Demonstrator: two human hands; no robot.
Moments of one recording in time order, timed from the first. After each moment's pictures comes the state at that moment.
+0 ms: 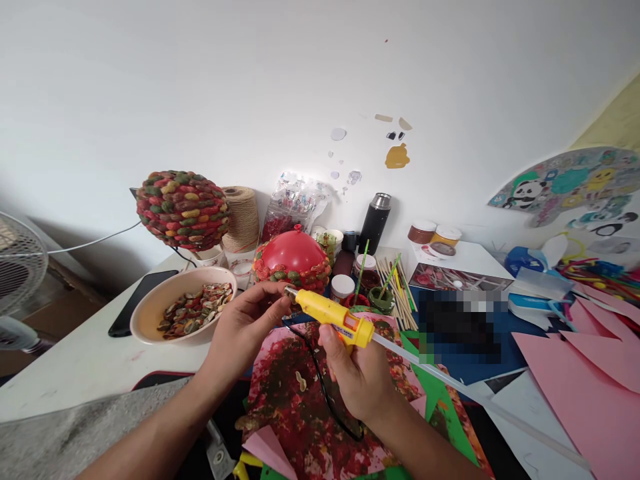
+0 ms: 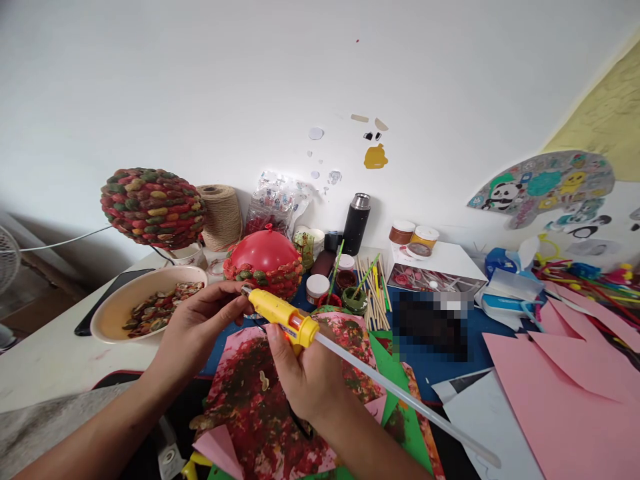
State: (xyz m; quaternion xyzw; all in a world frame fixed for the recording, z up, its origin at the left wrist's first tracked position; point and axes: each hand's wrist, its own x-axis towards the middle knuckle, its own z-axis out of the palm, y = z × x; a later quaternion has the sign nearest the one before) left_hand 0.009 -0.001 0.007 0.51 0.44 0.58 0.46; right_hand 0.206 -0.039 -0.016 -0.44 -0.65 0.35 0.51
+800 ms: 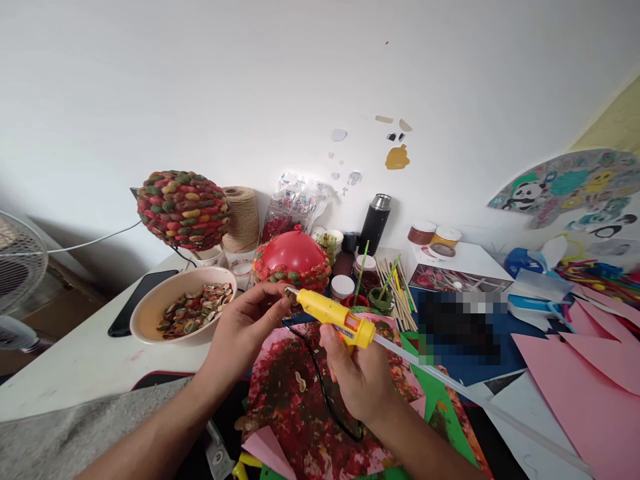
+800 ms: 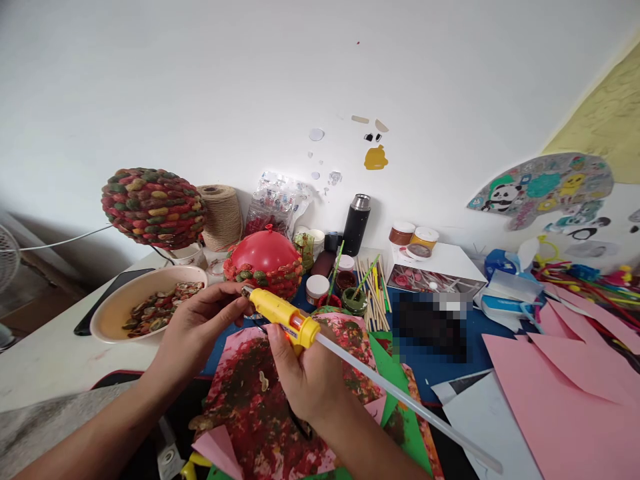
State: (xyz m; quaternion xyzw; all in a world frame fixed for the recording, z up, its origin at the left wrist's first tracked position) left_hand 0.007 -0.001 0.005 0.51 0.43 0.58 0.47; right_hand 0.205 -0.038 -0.015 -0.43 -0.67 0.32 0.52
